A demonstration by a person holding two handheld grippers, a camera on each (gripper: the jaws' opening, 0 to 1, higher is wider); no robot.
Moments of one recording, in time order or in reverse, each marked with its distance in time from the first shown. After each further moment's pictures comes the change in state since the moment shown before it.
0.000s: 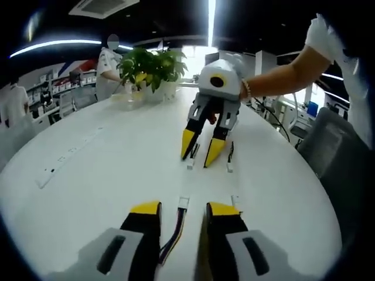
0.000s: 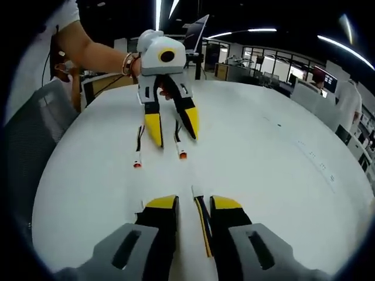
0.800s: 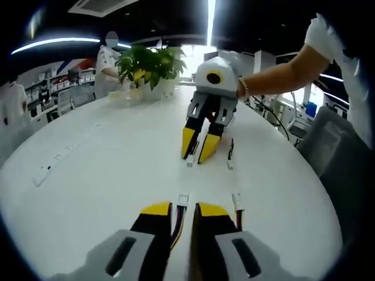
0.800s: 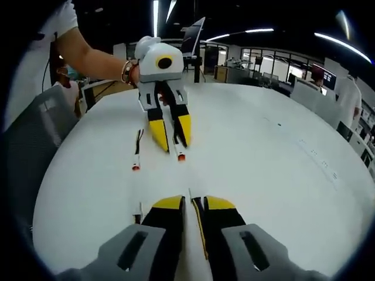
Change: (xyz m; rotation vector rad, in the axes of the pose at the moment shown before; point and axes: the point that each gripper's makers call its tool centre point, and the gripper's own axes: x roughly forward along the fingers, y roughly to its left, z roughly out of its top) left arm 0.005 -0.007 -0.002 -0.005 0.005 -0.010; right arm -0.001 0.006 0.005 0.021 -0.029 0.015
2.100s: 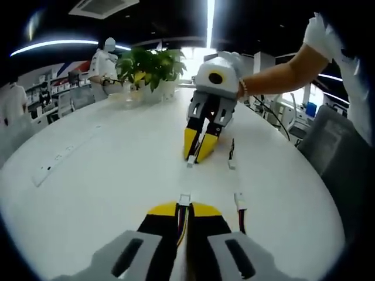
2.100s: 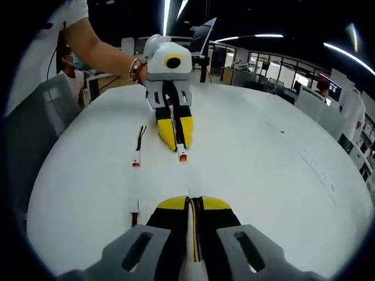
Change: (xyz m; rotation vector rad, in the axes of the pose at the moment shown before) left arm 0.001 -0.003 0.001 0.008 -0.016 0.002; right arm 0.003 0.002 0.005 -0.078 0.009 0.010
